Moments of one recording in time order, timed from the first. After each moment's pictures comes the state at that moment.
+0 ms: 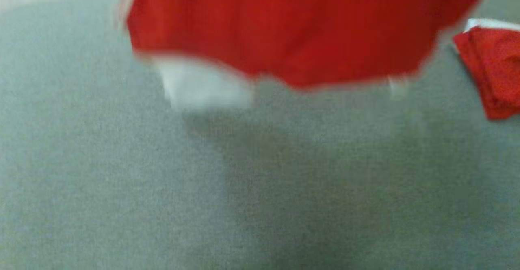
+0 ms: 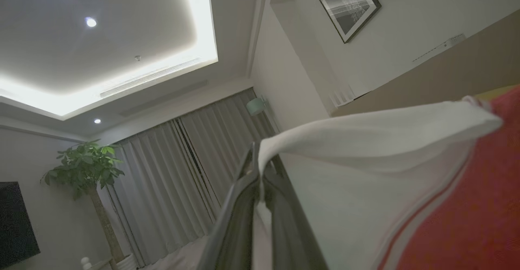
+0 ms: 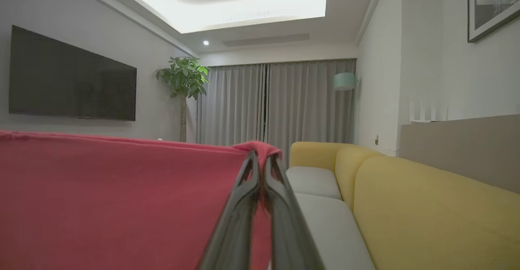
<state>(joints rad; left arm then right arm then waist) -1.19 0.61 -0.49 0.32 -0.45 -0.10 -0.09 -0.93 -0.51 0.18 0.18 0.57 0.13 0.06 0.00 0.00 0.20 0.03</state>
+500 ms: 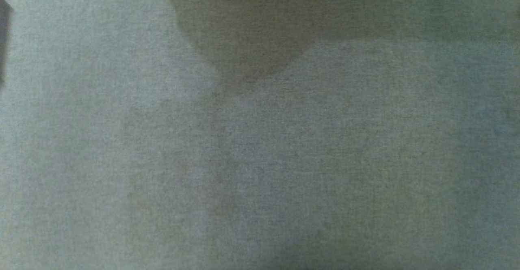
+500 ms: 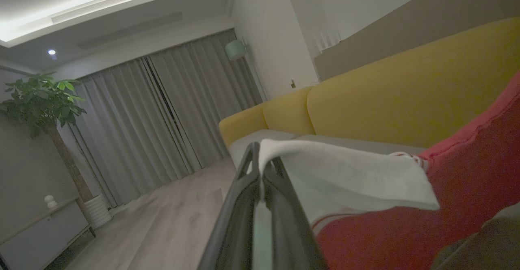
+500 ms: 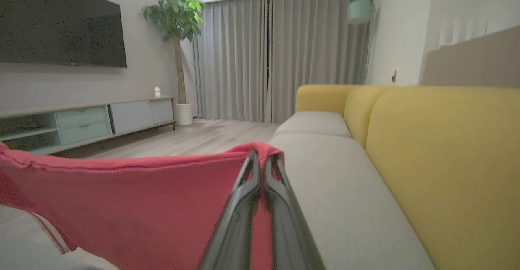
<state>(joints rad) -1.32 0.43 -0.55 0.59 -0.38 -0.12 -0.26 -1.16 -0.49 0.37 0.55 0.56 0.13 -0.15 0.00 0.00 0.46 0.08</state>
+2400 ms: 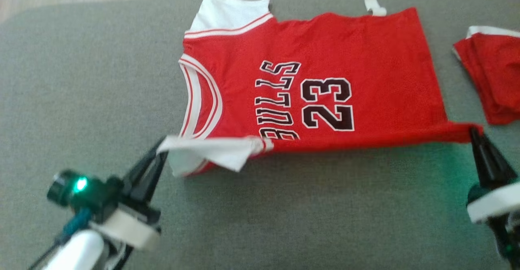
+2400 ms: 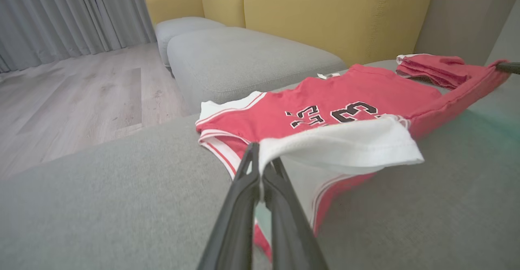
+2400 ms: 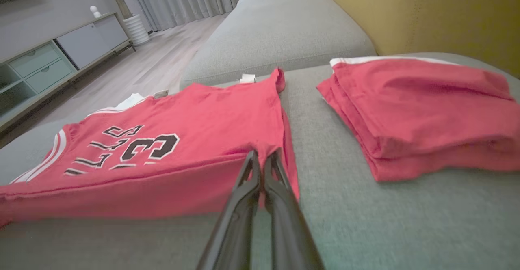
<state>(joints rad) -0.16 0.56 -0.58 -0.01 -0.45 0.01 -0.14 -0.02 -0.46 0.13 0.20 0.64 0.13 -0.10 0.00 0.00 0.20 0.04</state>
